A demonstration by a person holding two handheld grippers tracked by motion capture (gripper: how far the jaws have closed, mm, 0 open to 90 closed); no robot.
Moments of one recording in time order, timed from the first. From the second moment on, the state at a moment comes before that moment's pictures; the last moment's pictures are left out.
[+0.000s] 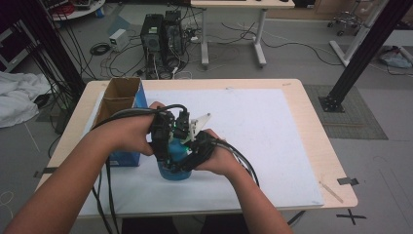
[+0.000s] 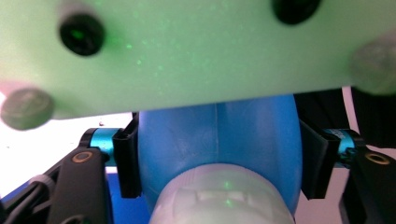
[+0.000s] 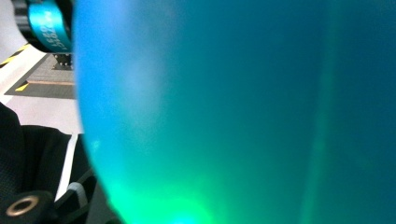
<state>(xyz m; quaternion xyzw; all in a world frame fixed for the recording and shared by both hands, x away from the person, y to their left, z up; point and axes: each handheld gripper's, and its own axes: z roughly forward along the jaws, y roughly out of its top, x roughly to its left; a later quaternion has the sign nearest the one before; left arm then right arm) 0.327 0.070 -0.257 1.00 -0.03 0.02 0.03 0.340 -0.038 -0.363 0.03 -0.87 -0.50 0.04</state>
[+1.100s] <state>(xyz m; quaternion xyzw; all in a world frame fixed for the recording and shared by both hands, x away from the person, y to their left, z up) 0.327 0.067 -0.253 1.00 -0.01 0.01 0.03 0.335 -0.045 -0.358 0.03 -0.87 -0.49 0.04</state>
